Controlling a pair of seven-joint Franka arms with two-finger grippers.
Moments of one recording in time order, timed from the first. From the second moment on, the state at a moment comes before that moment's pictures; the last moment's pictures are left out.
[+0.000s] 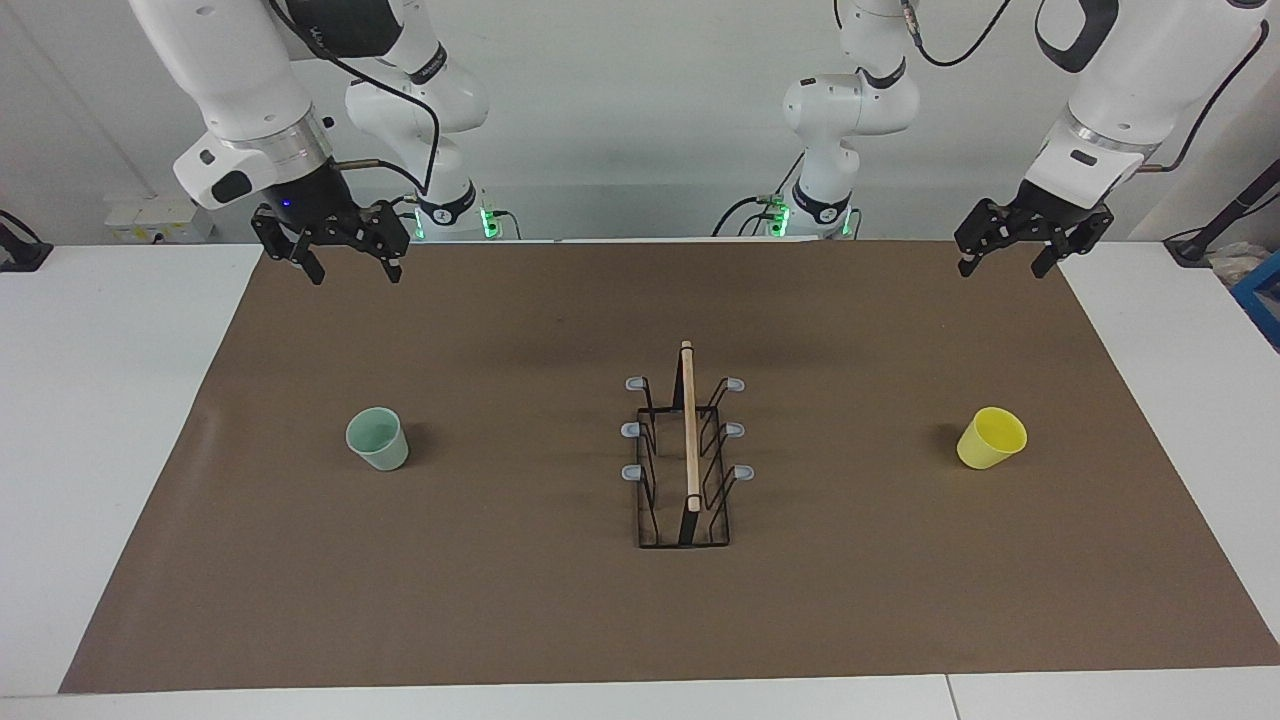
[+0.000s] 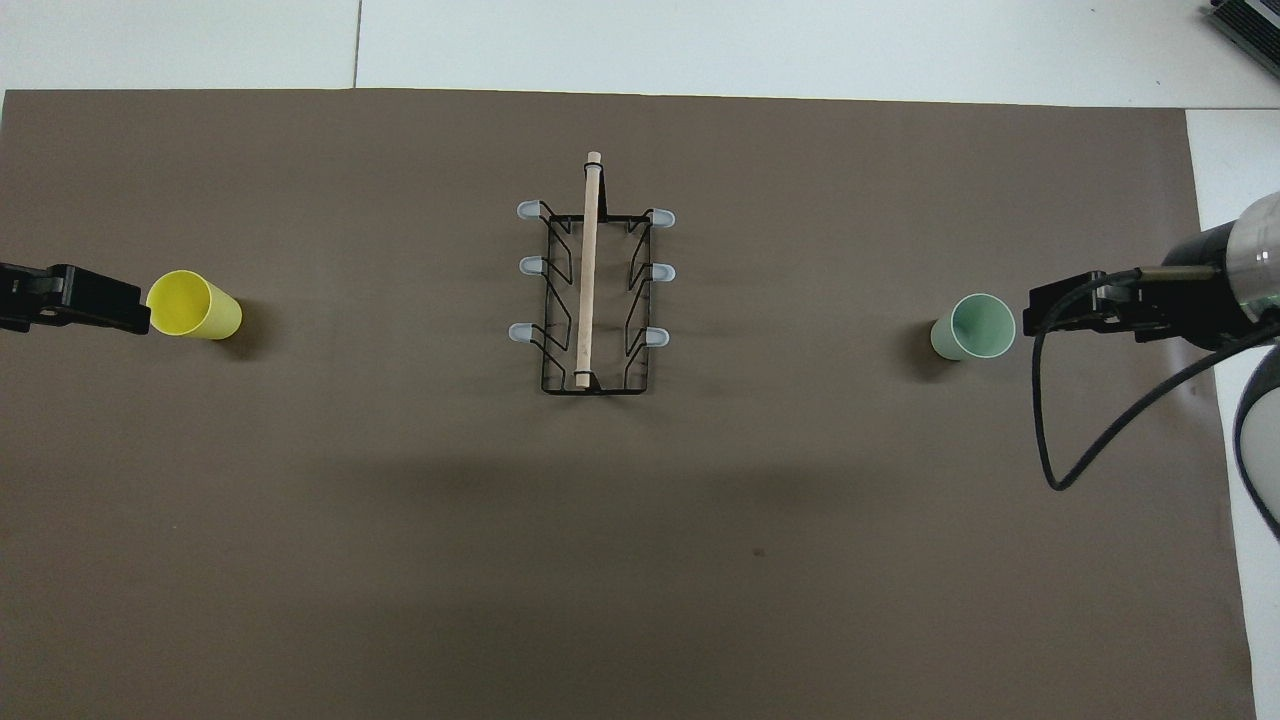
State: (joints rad) left arm -0.06 0.00 0.02 -1.55 -0.02 1.55 0.05; right arm 0.08 -0.02 -0.01 -1.61 0.05 1.61 0.13
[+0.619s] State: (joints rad) left arm -0.06 0.00 0.02 -1.55 -0.02 1.55 0.05; right arm 0.08 -0.02 -0.01 -1.61 0.05 1.61 0.13
